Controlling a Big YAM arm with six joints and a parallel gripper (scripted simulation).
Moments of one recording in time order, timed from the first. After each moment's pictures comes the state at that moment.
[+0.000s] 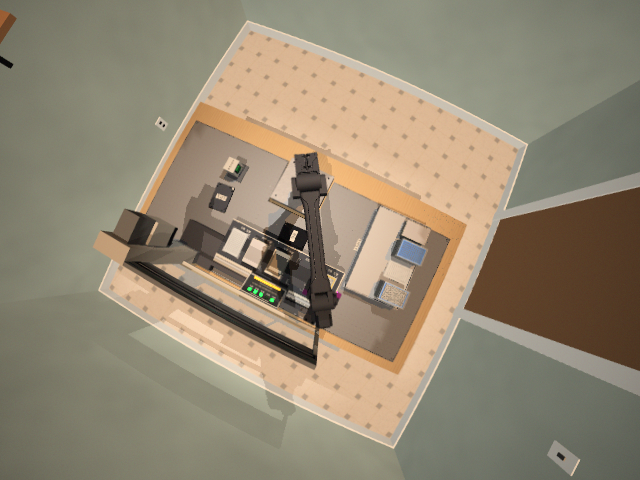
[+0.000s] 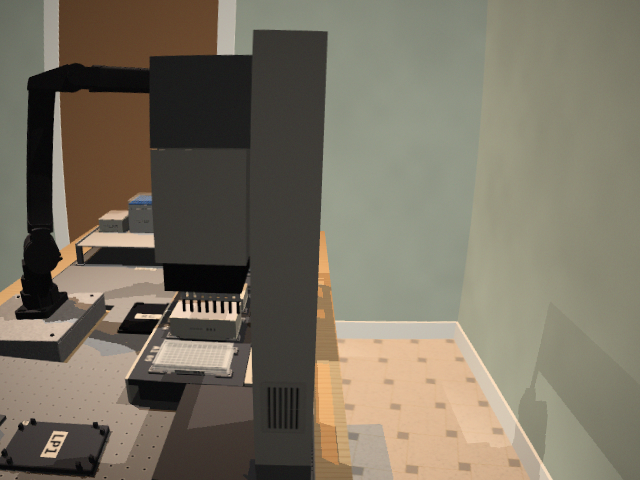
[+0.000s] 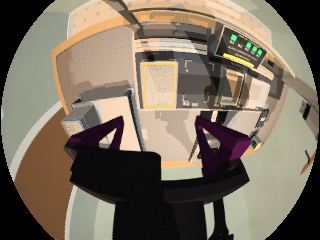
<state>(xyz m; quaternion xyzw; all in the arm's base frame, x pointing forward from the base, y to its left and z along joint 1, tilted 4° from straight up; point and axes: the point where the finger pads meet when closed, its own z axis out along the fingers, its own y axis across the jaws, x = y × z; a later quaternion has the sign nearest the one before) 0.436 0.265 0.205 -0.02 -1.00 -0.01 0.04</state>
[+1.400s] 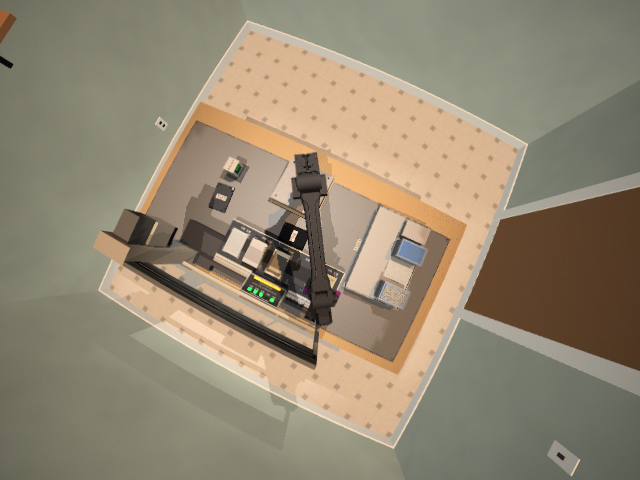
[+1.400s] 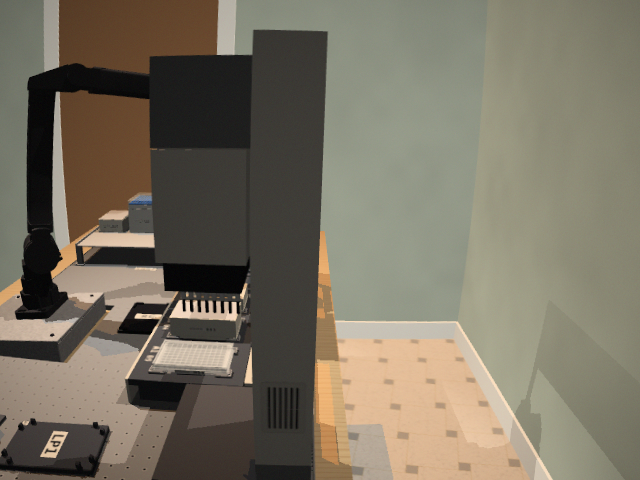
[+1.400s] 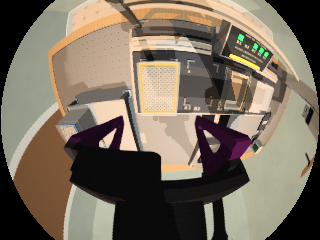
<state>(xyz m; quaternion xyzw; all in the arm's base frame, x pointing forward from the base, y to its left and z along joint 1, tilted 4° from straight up) 0.432 0.264 0.176 -0.02 -1.00 -0.01 0.04</state>
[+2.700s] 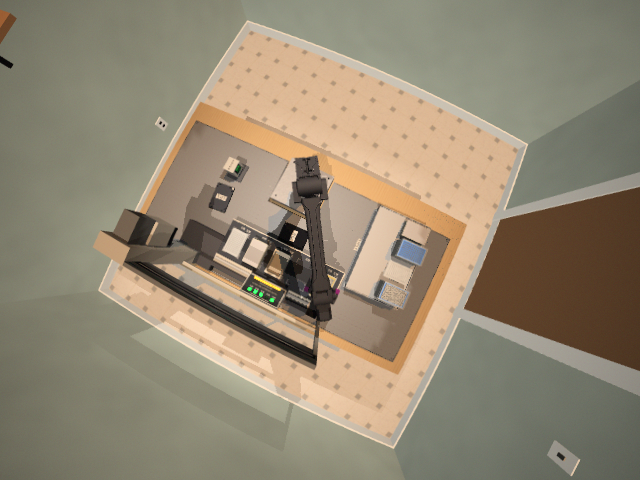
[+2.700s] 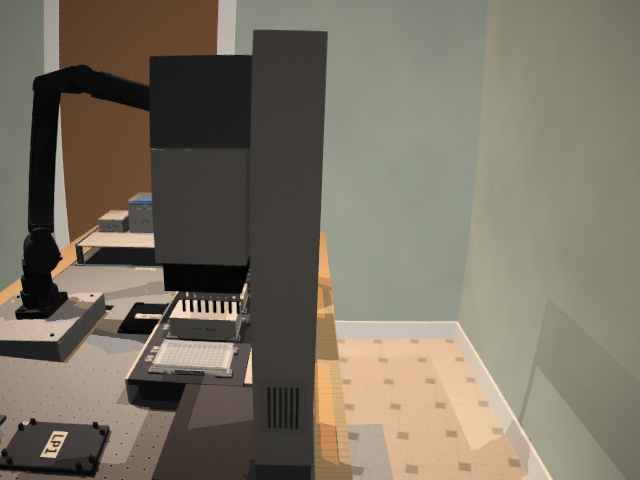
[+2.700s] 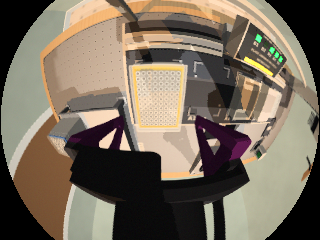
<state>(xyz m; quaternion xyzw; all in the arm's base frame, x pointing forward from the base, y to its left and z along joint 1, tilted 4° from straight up) 0.428 0.265 0.117 -0.02 -1.00 -0.01 0.04</state>
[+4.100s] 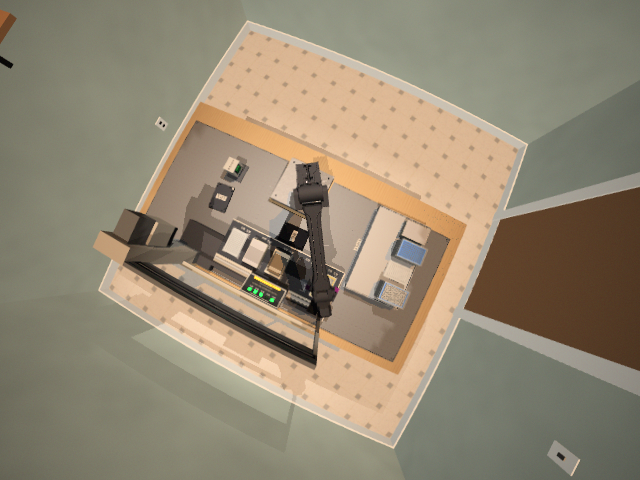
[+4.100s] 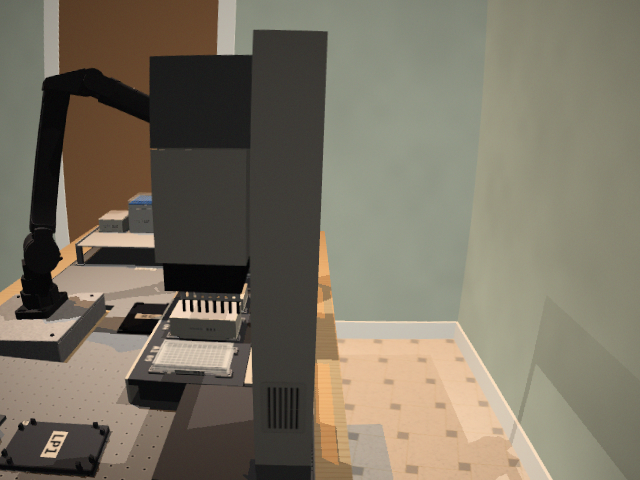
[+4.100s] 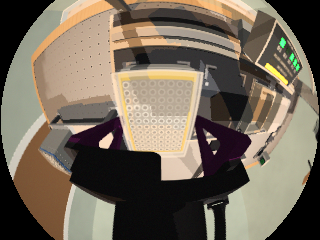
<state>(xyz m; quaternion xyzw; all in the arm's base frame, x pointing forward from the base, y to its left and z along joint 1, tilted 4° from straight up) 0.423 0.265 0.055 -0.02 -1.00 0.00 0.04</state>
